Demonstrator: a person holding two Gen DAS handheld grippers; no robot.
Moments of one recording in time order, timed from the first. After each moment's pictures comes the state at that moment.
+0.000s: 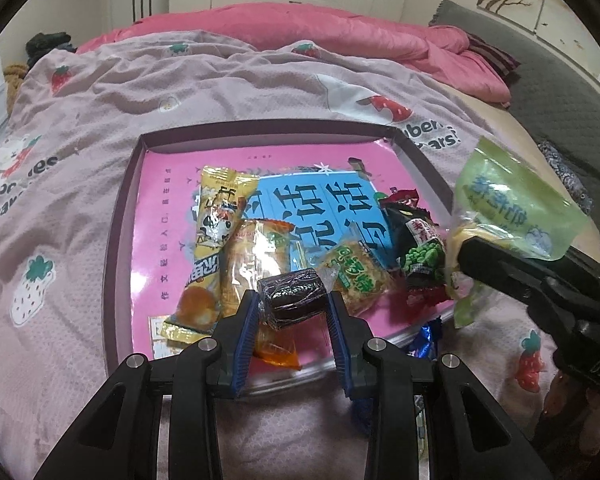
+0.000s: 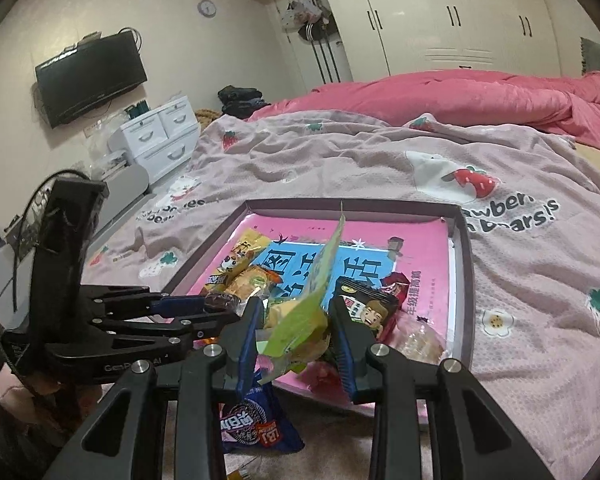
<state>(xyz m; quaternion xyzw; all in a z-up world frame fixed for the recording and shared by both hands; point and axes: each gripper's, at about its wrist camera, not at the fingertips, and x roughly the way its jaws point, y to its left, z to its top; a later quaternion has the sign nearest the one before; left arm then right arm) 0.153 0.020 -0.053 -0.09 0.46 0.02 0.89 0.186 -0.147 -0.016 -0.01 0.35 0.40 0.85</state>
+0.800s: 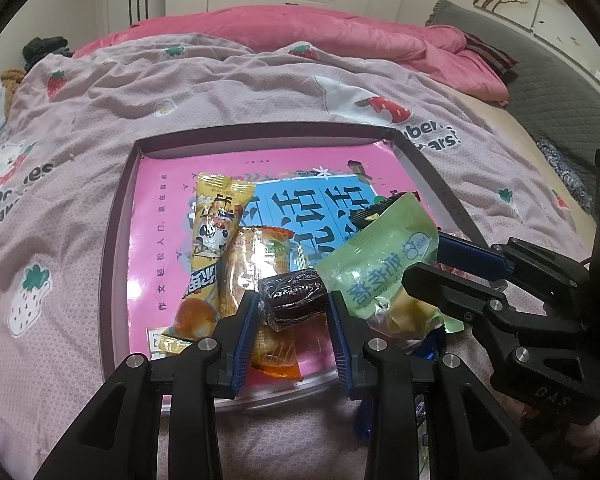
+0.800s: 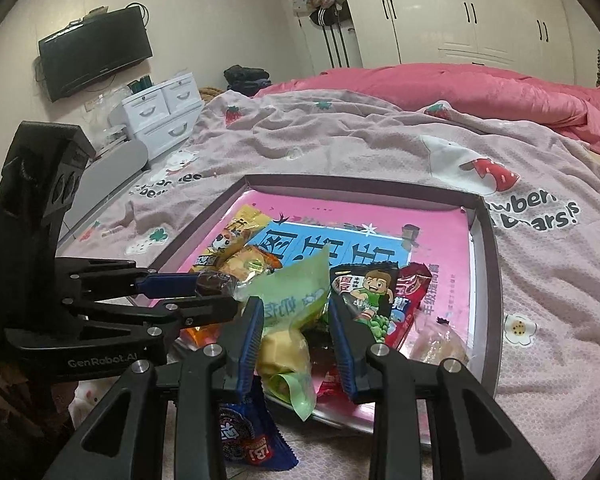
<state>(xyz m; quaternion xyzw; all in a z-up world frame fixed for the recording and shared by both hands) 0.158 0.021 -0.054 -0.08 0.45 0.01 0.89 0.194 -0.127 -0.036 -0.04 0.36 0.41 0.84</state>
